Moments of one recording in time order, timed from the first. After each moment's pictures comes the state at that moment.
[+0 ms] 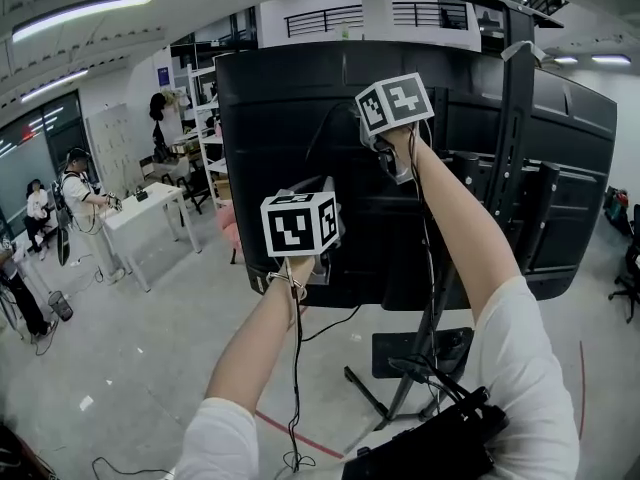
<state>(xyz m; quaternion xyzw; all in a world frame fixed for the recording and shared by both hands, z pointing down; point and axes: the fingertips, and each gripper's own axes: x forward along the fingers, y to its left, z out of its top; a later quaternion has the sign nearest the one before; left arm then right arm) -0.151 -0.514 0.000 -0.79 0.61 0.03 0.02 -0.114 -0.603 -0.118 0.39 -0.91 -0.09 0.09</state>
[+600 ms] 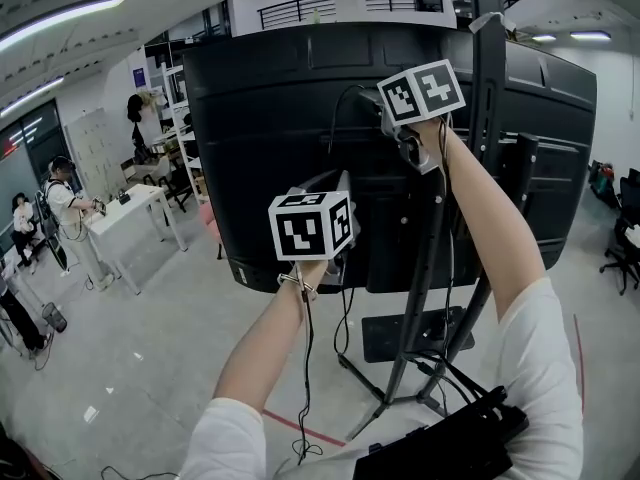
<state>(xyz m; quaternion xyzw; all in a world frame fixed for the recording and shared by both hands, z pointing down) -0.070 -0.502 0.016 -0.83 0.55 0.04 0.02 -0.035 -0.574 -0.117 0.38 -0.91 -0.12 0.07</state>
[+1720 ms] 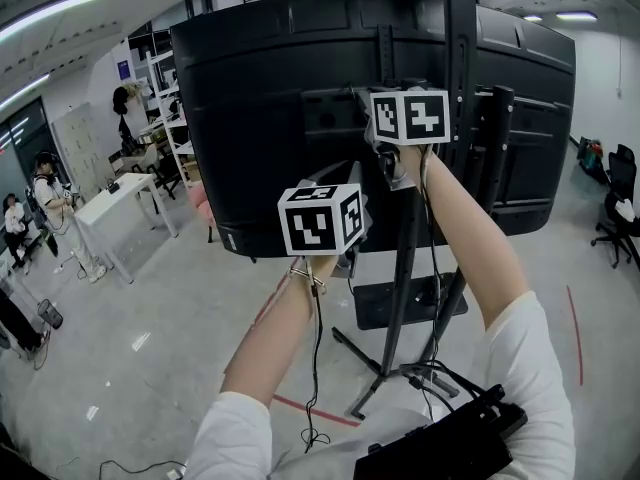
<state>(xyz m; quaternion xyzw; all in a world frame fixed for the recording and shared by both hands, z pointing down) -0.021 -0.440 0.075 -0.86 0.51 0.04 0.00 0.005 -0.515 -0.037 0.49 -0.87 -0.07 -0.04</state>
